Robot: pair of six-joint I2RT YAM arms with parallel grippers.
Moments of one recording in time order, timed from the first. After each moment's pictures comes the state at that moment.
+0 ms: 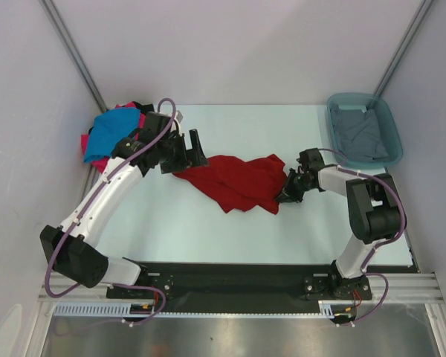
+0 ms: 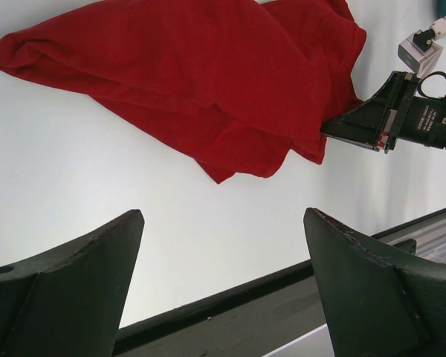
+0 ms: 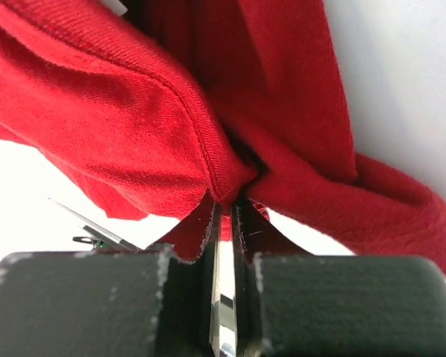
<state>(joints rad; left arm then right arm) -0.40 1.38 1.39 -0.85 0.16 -0.51 0.21 1.74 0.92 -0.31 -0.44 0.70</state>
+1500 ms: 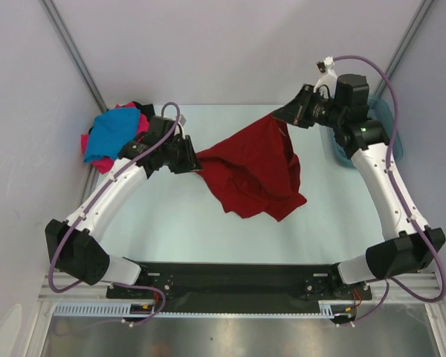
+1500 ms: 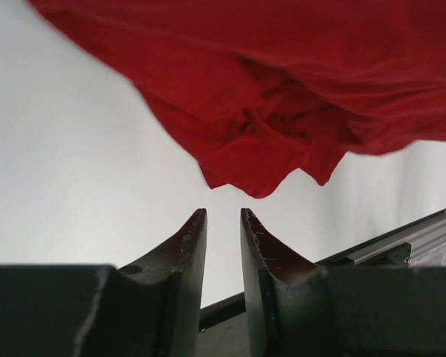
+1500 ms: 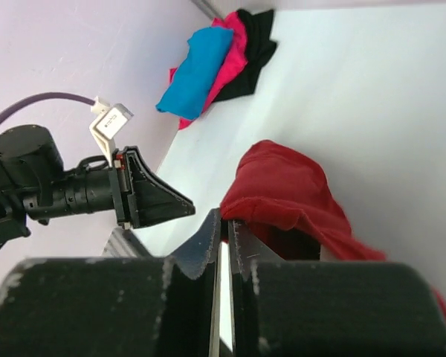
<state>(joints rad) -0.40 1.40 1.32 -0.75 0.19 -0.54 0.23 1.44 1.61 -0.46 -0.60 0.54</state>
